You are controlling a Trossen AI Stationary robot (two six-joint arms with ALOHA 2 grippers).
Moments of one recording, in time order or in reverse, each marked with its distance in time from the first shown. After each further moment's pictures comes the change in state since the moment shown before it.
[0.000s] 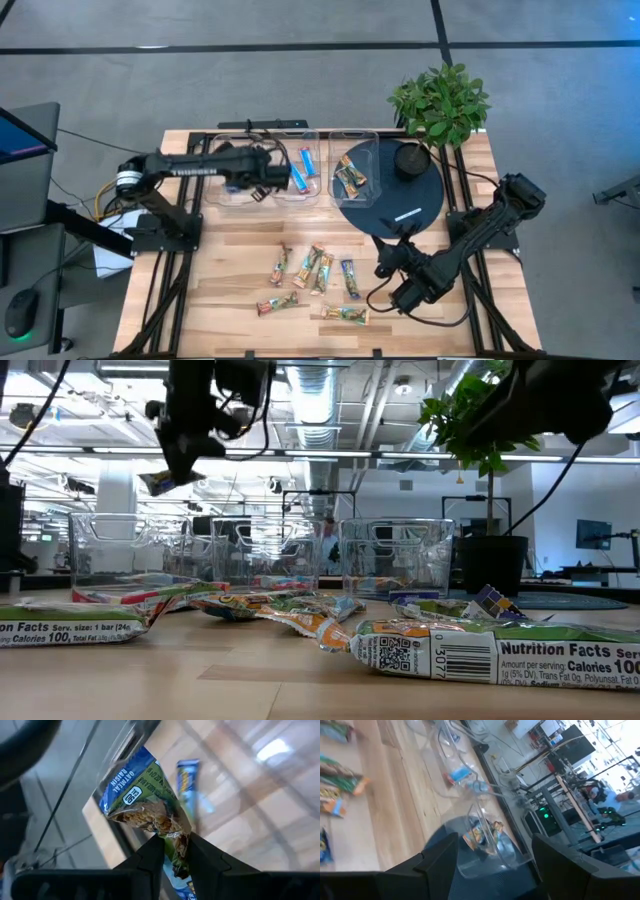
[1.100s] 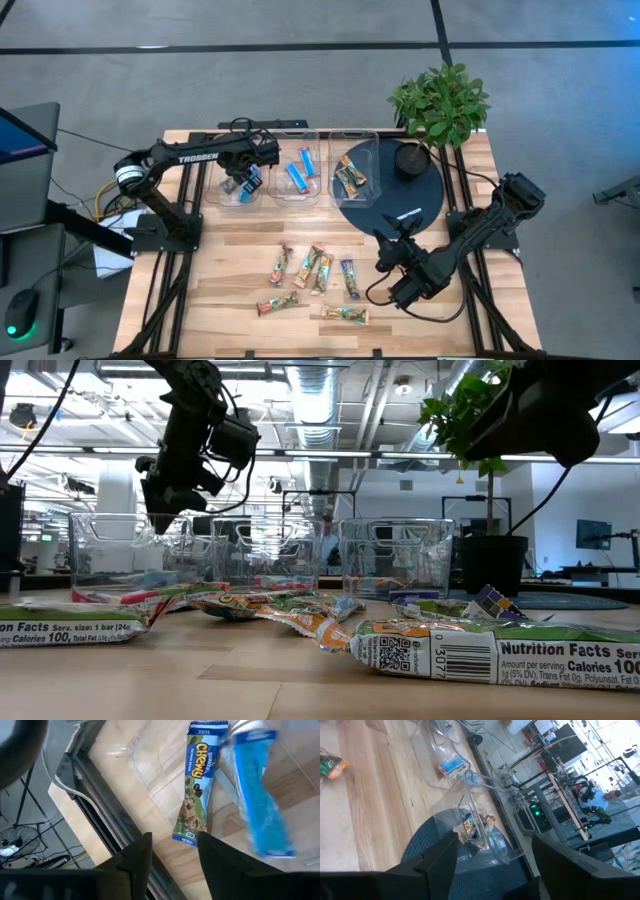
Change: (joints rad) left arm 0.306 0.000 -0.250 0.280 0.131 0.285; right arm -0.023 0.000 -0.047 -0.003 0.012 0.002
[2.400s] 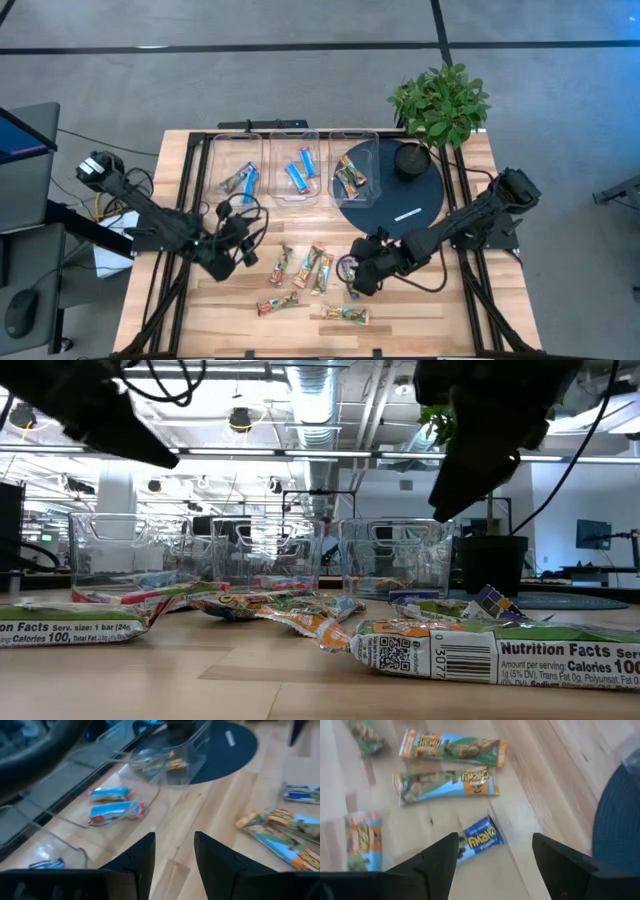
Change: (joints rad) left arm -1.122 -0.465 -0.539 0.864 -0.558 -0.292; right arm -0.218 0.000 -0.011 0.637 -0.857 -0.113
